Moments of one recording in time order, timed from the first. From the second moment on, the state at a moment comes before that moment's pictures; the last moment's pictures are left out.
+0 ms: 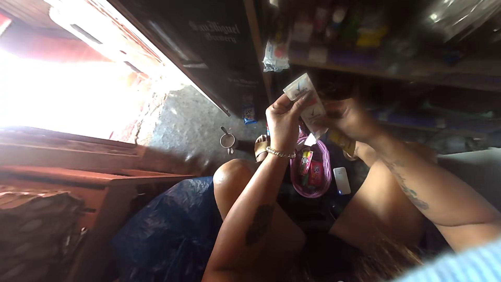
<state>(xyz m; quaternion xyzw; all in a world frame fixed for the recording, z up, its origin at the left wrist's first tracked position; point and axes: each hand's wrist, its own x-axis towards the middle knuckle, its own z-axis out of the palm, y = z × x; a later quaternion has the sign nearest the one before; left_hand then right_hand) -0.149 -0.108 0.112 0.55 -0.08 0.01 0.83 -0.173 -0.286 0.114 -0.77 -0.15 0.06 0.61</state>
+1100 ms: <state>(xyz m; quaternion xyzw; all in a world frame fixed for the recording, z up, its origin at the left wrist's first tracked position) -0.142 -0.106 0.112 0.60 -0.09 0.04 0.79 -0.178 -0.283 0.124 -0.74 -0.18 0.14 0.63</state>
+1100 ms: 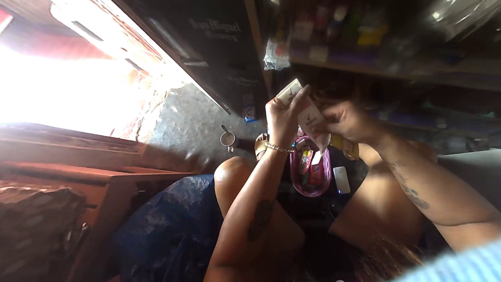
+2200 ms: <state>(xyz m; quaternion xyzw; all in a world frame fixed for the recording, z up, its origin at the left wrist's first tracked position) -0.136 -0.085 0.118 0.67 -0.31 -0.16 0.66 -0.178 -0.298 0.122 -0.75 -0.10 -0.03 0.65</state>
